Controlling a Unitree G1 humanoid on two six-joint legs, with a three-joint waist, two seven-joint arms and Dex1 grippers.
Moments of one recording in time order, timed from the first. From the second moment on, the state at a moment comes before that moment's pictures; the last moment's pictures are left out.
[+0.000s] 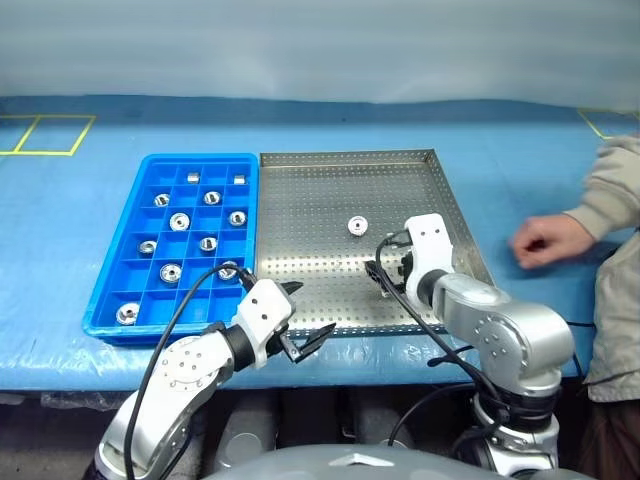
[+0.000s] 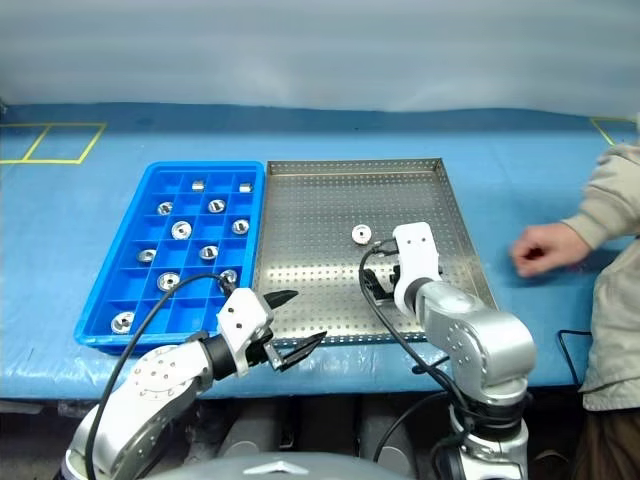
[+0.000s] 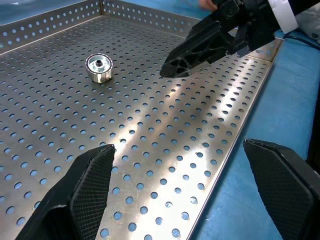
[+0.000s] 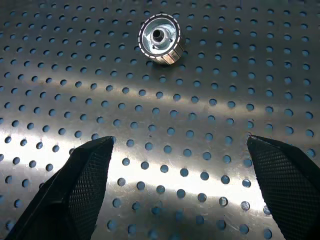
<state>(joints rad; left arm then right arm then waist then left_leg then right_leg) 0.15 0.46 -0.31 -0.75 -0.22 0.65 -0.48 -0.29 -0.17 -0.05 -0.62 0.34 1.44 -0.02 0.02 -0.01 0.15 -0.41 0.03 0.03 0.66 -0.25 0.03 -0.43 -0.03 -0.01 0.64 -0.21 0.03</state>
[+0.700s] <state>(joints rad) 0.14 0.45 -0.32 -0.75 -0.22 0.65 -0.46 -0.48 -0.06 0.09 0.09 0.10 0.71 0.01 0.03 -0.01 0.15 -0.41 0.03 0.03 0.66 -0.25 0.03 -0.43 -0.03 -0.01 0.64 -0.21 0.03</state>
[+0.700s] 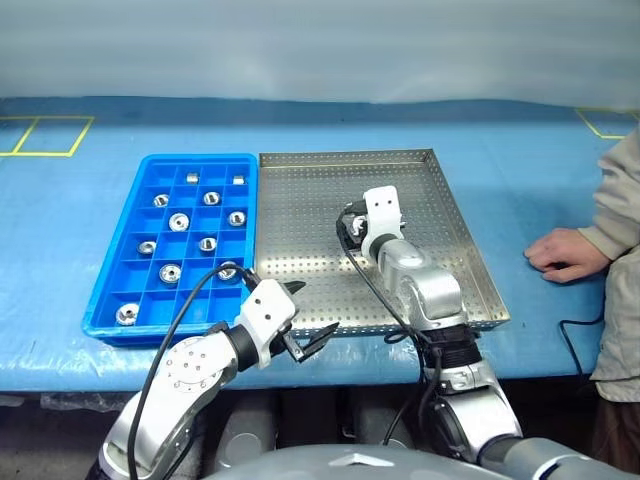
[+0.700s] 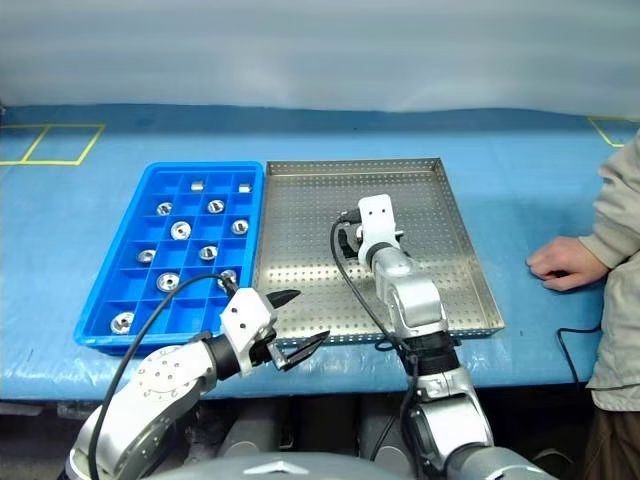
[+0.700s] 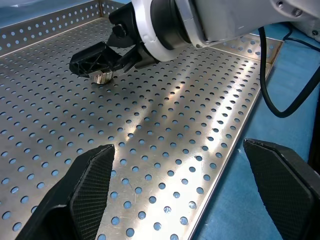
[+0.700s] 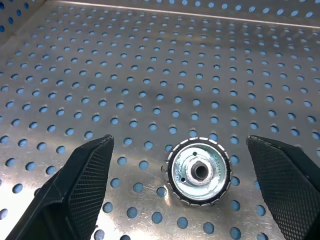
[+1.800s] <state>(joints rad) 0.38 0.43 -0.17 -0.79 -0.14 0.54 -0.31 -0.65 -0.02 0.36 -0.15 0.12 0.96 0.29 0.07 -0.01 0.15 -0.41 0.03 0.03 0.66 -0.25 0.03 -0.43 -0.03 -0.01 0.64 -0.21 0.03</state>
